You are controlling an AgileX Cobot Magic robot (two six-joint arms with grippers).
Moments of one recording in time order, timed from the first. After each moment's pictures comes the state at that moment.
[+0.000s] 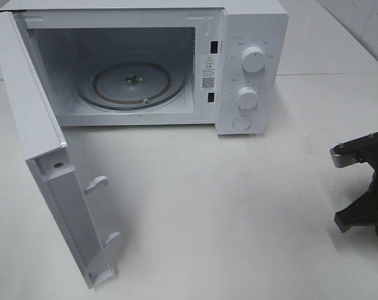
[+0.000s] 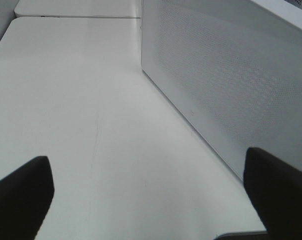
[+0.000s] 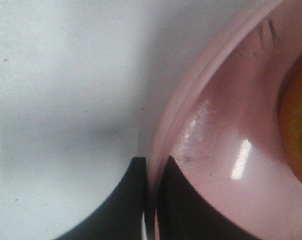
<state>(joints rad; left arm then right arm) 0.07 0.00 -0.52 -0.18 1.07 0.10 0.19 1.66 -0.64 -0.41 0.59 0.34</state>
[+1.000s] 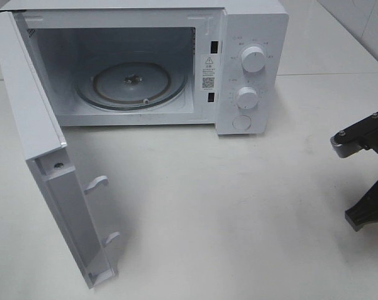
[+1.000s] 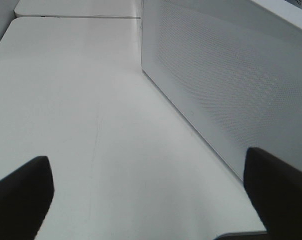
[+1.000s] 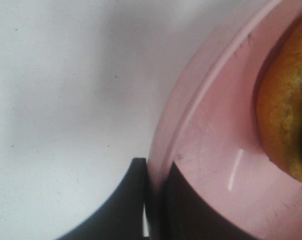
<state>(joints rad) 0.07 0.00 -0.52 -0.18 1.07 0.10 0.40 1.48 -0.64 -0.57 0.82 0.52</state>
